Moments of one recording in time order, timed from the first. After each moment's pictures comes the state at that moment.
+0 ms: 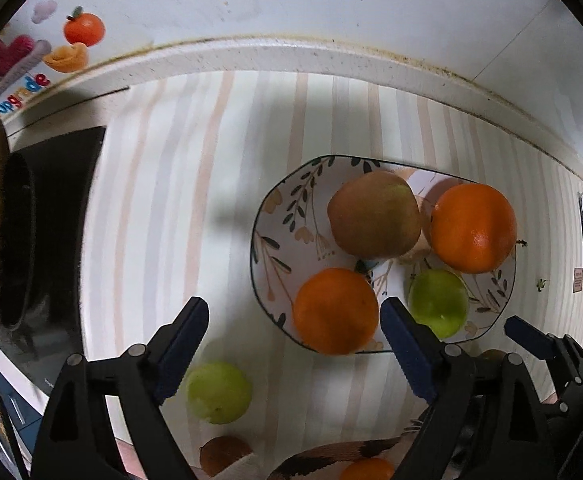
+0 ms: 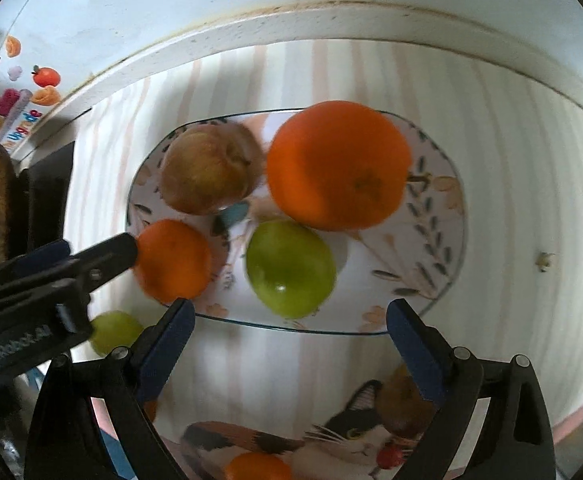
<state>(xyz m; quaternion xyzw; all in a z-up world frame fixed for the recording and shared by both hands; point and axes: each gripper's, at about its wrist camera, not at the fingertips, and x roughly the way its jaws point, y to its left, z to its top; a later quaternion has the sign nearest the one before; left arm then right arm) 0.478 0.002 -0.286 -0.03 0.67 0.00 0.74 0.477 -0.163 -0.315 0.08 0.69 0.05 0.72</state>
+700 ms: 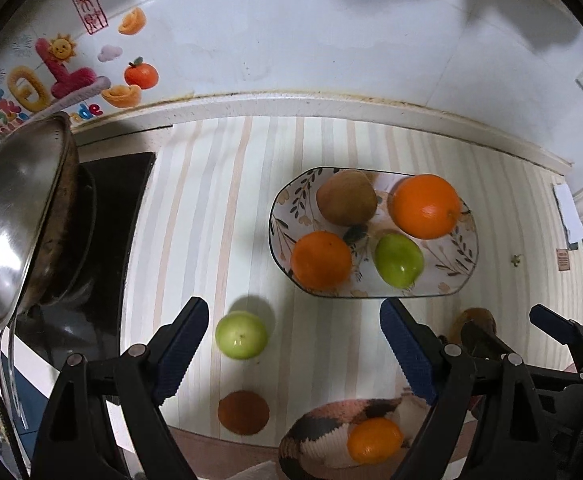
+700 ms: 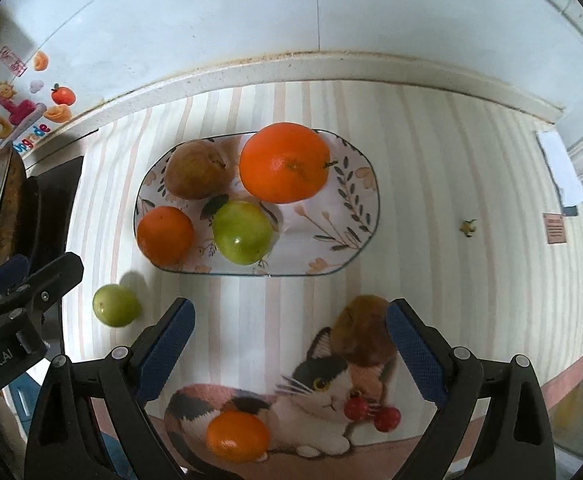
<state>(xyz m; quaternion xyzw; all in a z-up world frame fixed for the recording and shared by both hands) 0.393 -0.005 -0.202 0.00 0.59 0.00 0.80 0.402 -0.188 -0.231 0.06 0.63 0.00 0.77</state>
